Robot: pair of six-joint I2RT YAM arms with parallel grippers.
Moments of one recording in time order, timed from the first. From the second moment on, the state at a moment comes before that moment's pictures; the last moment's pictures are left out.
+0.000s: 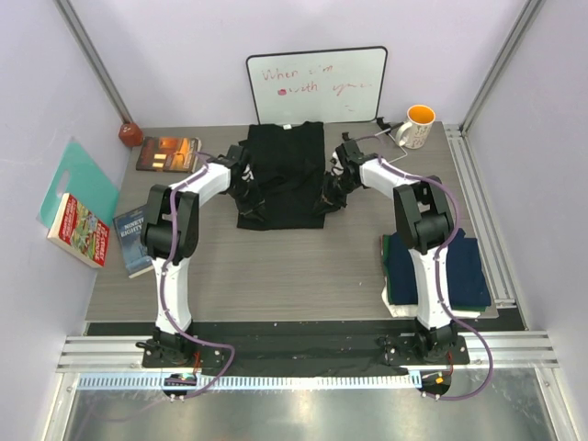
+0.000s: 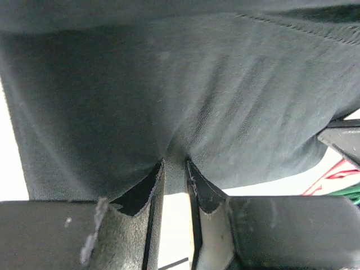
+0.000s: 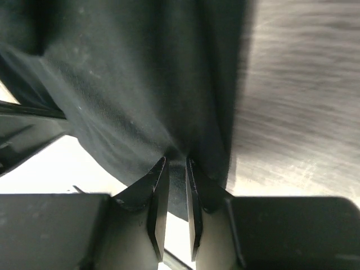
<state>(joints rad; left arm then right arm) -0.28 2.13 1.56 -0.72 0.32 -0.64 0.34 2.25 1.68 -0.60 -0.51 0.61</state>
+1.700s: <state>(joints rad) -0.51 1.71 1.30 -1.07 0.10 -0.56 0.64 1.86 1.50 -0.96 -0.14 0.39</state>
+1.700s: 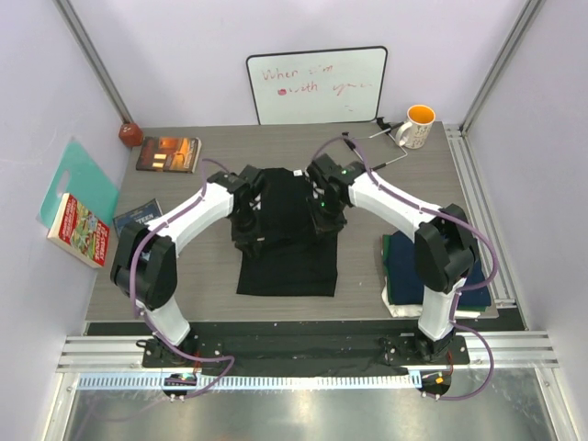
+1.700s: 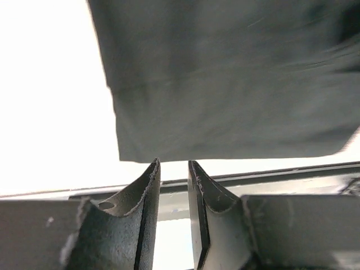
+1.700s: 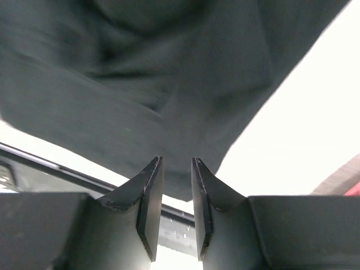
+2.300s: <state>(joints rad) -0.52 1.75 1.32 -0.97 0.16 -0.55 0.65 1.87 1.49 -0.95 -0.12 0.33</state>
